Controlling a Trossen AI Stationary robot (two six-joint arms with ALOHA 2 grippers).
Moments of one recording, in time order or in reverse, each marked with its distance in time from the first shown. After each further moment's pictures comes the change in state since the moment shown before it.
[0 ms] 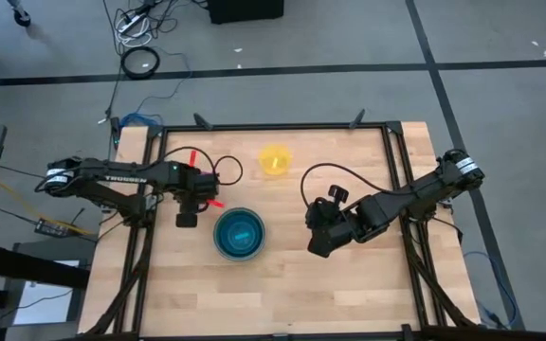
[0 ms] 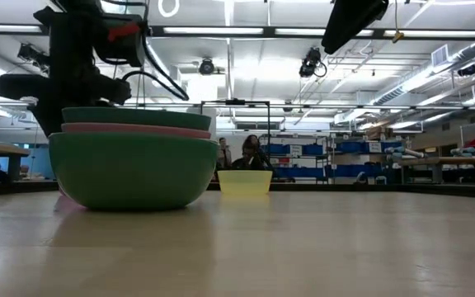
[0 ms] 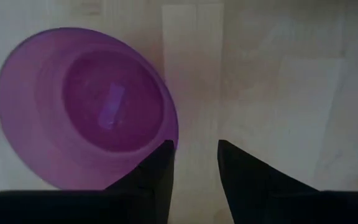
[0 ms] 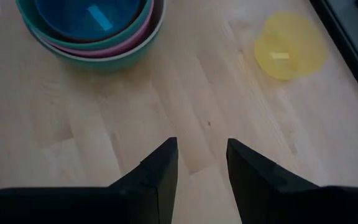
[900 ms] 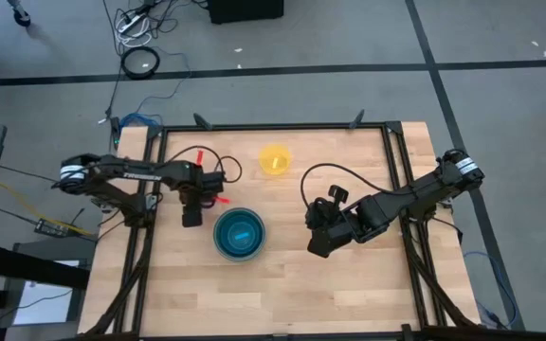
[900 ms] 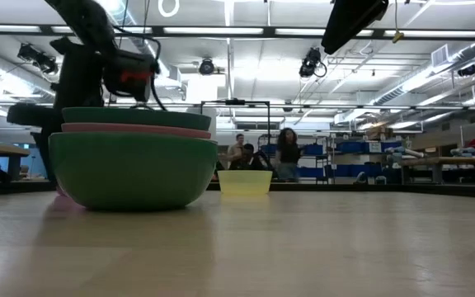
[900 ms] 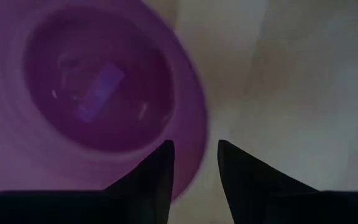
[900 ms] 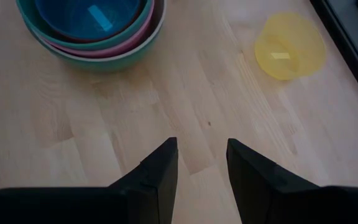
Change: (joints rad) left arm 0.090 0.144 -0.054 0.076 0.049 -0.069; right arm -0.002 0.001 0.000 0.002 0.000 0.000
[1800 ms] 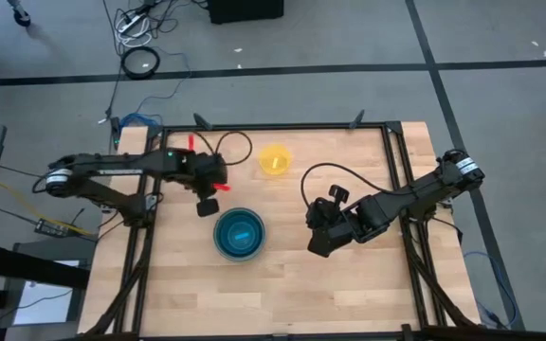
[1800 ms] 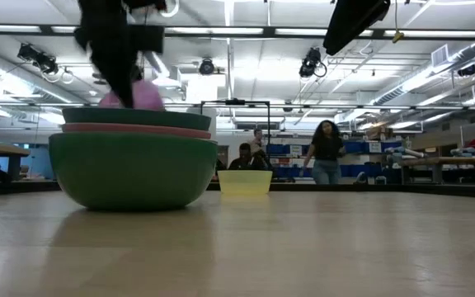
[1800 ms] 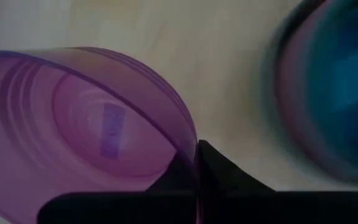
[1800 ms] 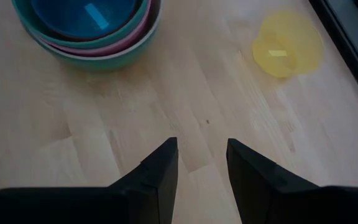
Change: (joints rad) left arm -0.071 -0.133 0.294 -0.012 -0.057 -0.142; right arm 0.000 0.000 0.000 -0.012 0.002 0.010
